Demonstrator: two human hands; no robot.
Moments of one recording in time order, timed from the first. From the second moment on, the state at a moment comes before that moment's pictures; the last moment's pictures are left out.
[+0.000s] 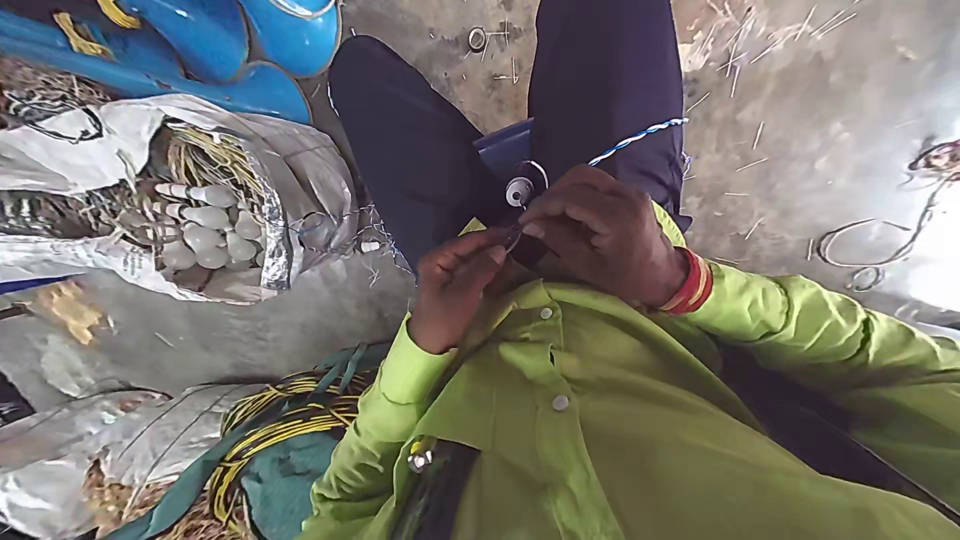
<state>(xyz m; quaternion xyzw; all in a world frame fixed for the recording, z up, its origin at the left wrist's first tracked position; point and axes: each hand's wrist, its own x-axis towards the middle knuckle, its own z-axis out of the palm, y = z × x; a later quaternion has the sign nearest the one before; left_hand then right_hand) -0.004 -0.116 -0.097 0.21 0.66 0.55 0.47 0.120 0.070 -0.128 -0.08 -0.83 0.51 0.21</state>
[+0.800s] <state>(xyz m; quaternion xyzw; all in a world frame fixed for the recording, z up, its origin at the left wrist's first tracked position) 0.002 -0.114 -0.099 0.12 0.64 0.59 0.47 0.124 0.068 -0.135 -0.05 -0.85 0.47 0.24</state>
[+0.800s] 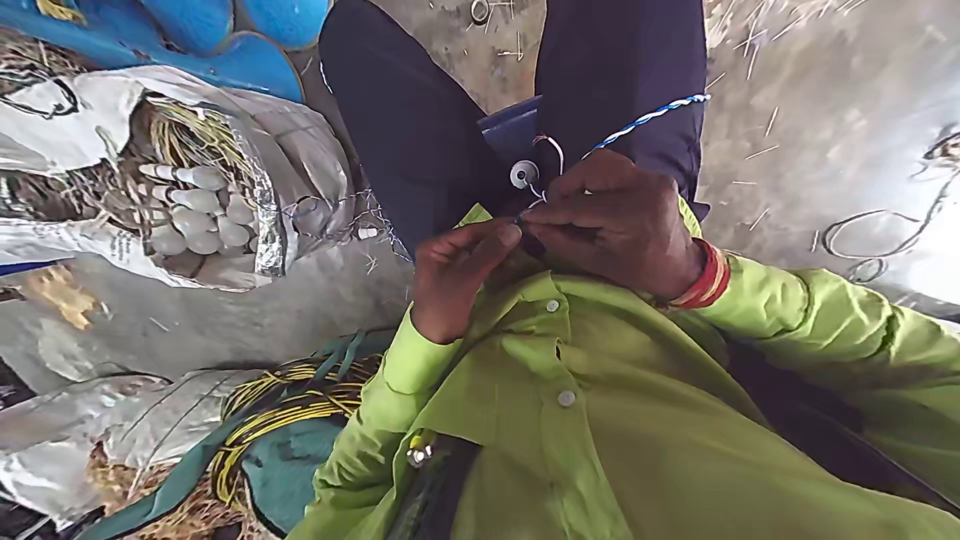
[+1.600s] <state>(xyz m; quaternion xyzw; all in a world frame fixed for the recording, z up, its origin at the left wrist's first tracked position) 0.016 -0.111 -0.109 0.25 0.71 0.58 0.31 0.122 0.071 -0.123 -0.07 -0.83 0.54 0.12</state>
